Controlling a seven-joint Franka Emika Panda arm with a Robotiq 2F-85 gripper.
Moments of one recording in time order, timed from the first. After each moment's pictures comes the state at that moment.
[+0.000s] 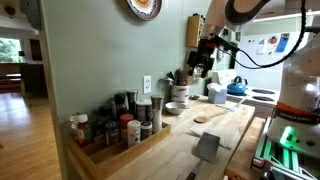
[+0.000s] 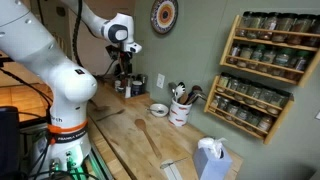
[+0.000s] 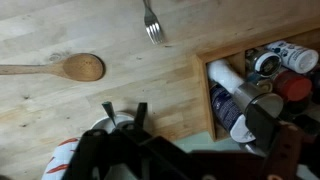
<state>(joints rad) 0.18 -0.64 0.34 -2.75 0.31 2.37 0.49</state>
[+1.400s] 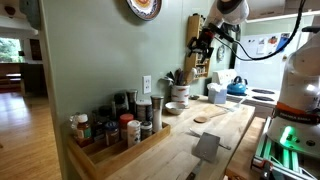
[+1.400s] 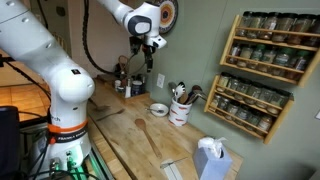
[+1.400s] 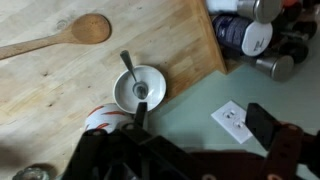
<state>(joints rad) 0.07 -0.63 0.05 -2.62 0.32 2.29 0.40</state>
